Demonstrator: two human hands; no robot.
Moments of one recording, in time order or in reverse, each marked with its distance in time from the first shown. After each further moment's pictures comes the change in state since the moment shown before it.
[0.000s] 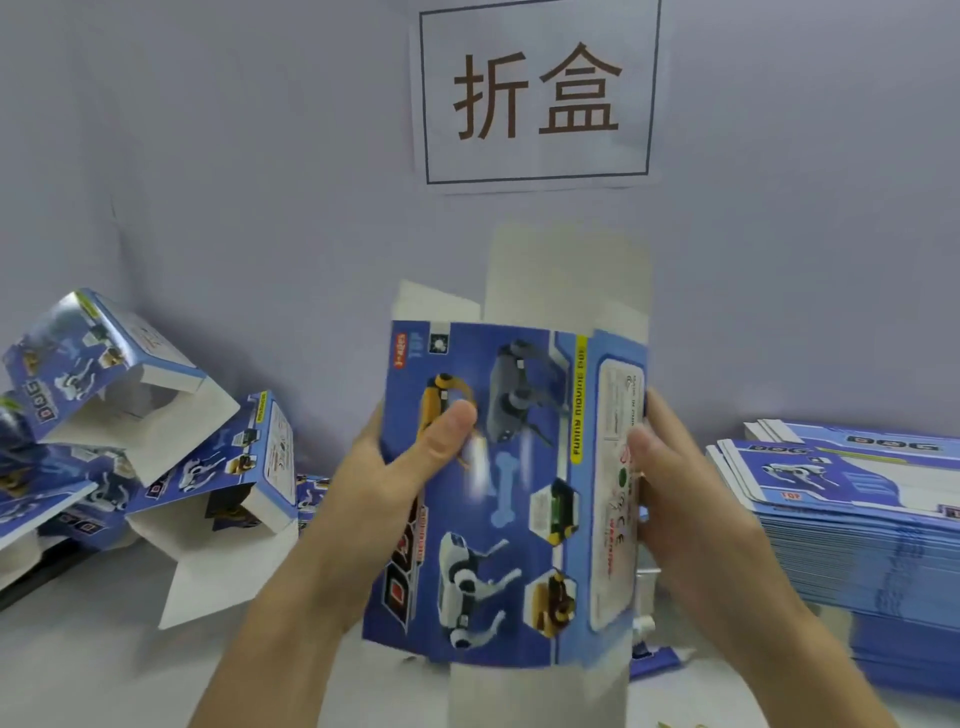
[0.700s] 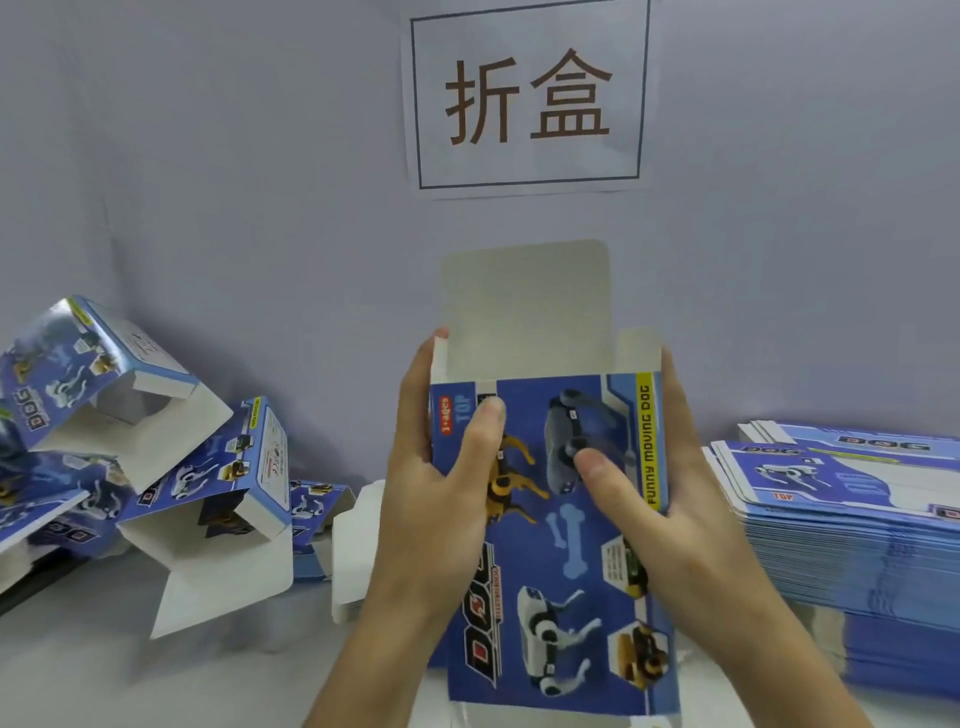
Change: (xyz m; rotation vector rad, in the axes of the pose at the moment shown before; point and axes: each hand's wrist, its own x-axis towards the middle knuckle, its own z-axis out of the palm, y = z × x) left_hand 0.000 -0.006 0.046 0.025 0.156 0.217; right_hand -0.013 -0.008 0.004 -0.384 0.084 -0.268
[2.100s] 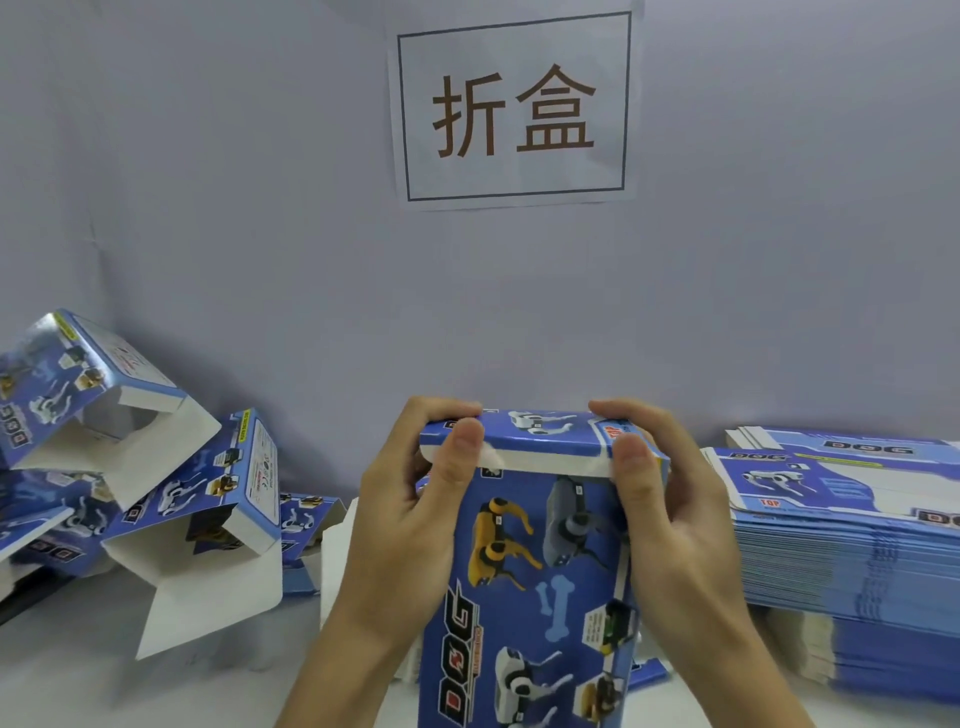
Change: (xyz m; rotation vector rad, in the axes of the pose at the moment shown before) left_hand -0.001 -0.001 -0.014 -0.010 -0.142 0.043; right_hand -0.001 -0.002 0.007 0.220 0.214 0.047
